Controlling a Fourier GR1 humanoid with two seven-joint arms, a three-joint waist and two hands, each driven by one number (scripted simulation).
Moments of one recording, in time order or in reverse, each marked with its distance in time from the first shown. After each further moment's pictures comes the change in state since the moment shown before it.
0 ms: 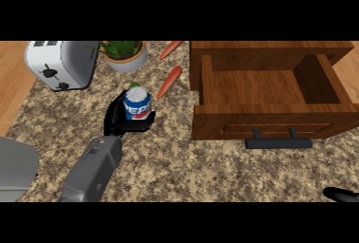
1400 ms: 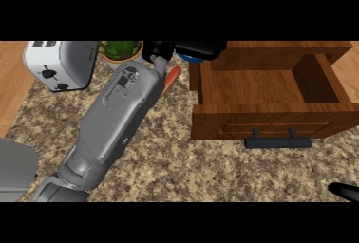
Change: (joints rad) left arm -0.481 -0.040 -0.233 -0.430 -0.002 0.308 0.731; right arm -0.042 -0.019 -0.014 -0.021 0.012 -0.021 0.058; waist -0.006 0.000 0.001
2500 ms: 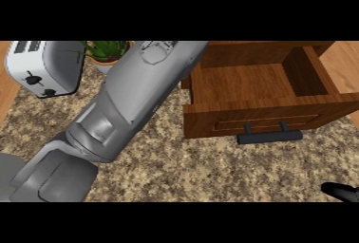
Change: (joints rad) left arm -0.451 -0.003 -0.135 0.466 0.178 0.141 0.009; right arm -0.041 -0.002 0.045 -0.015 0.016 -0.002 0.023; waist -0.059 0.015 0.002
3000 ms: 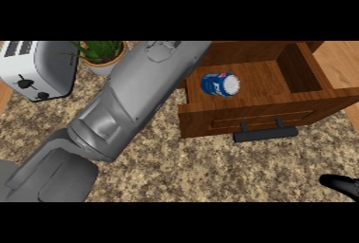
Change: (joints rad) left arm -0.037 0.000 -0.085 0.082 0.079 0.137 -0.048; right arm -0.073 -0.033 0.010 0.021 -0.005 -0.003 0.044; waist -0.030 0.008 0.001
